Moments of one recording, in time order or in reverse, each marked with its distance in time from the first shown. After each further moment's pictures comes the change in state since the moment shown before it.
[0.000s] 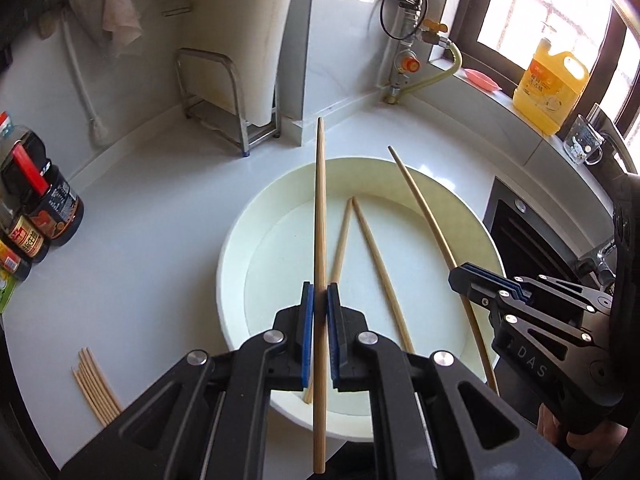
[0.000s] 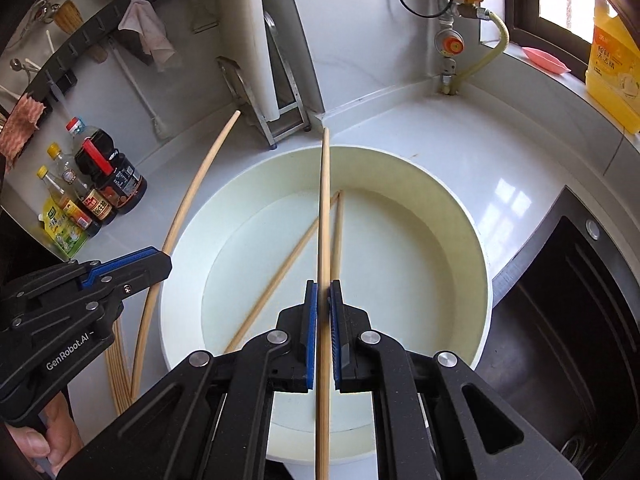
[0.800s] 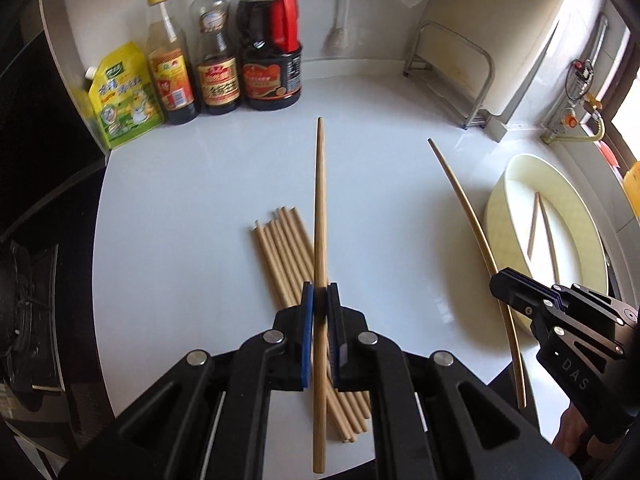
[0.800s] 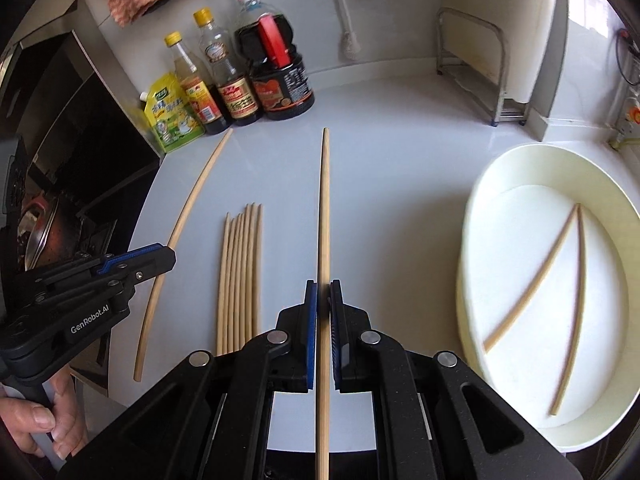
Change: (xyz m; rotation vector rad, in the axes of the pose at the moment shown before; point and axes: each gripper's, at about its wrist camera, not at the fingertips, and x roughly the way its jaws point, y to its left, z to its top) left arm -0.088 0.193 -0.135 -0.389 0.022 0.262; right arm 0.028 0.215 -0.055 -0.328 0.107 0.234
